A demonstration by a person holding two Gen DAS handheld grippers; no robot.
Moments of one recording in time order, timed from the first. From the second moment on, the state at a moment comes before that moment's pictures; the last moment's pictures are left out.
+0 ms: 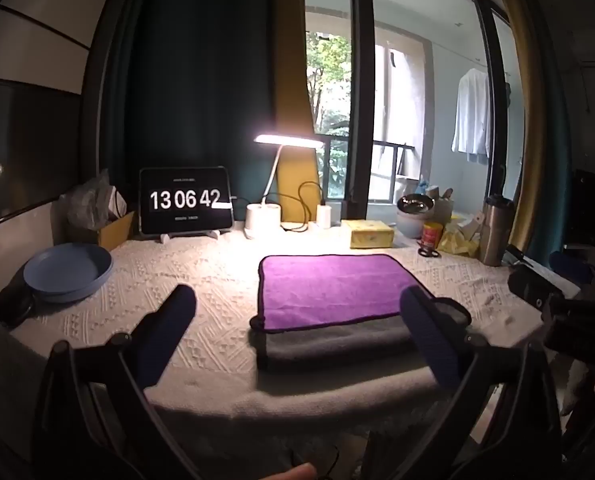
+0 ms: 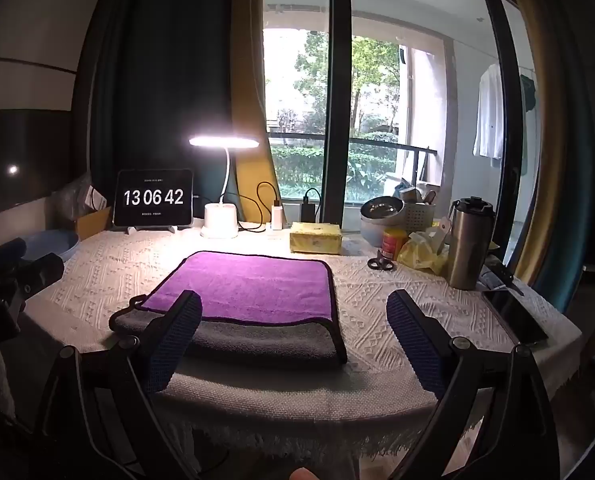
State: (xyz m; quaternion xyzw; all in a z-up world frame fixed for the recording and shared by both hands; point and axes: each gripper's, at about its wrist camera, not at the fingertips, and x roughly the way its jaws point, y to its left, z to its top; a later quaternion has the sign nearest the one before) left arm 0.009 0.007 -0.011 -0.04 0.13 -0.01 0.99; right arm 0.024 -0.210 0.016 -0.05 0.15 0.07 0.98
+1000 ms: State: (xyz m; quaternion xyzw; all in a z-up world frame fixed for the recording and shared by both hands) left arm 0.008 0.010 -0.010 -0.04 0.13 0.00 0.99; right arm 0.025 -0.211 0.013 -0.05 0.16 0.07 0.98
